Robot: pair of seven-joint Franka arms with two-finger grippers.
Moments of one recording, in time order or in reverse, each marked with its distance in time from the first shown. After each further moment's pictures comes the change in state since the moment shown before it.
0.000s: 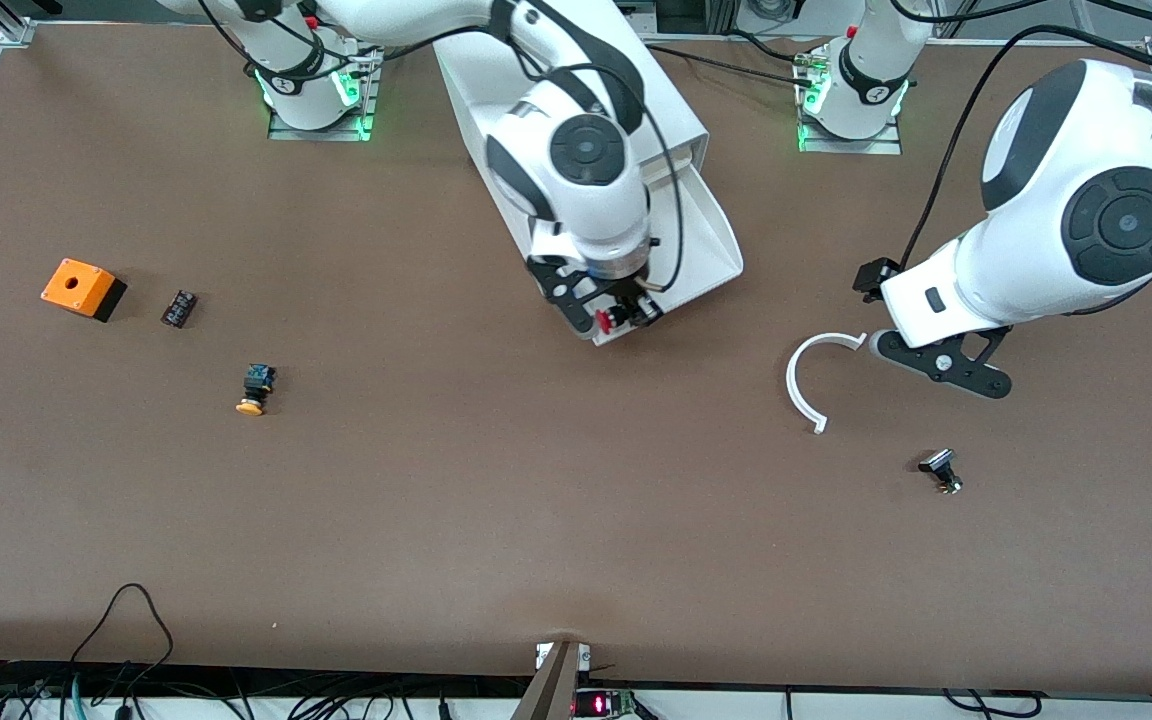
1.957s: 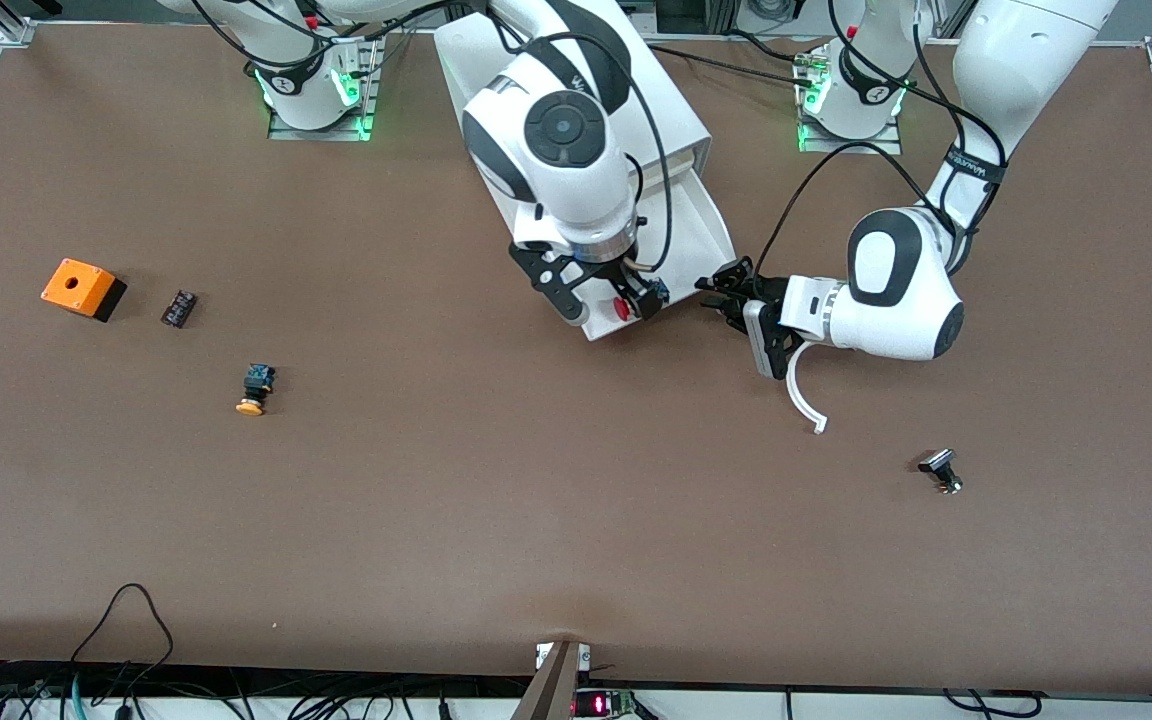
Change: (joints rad) left arm 0.022 0.054 0.014 -0.726 -0.955 0.612 1.000; right arm 0.036 -0.027 0.021 -0.053 -0.021 -0.027 0.020
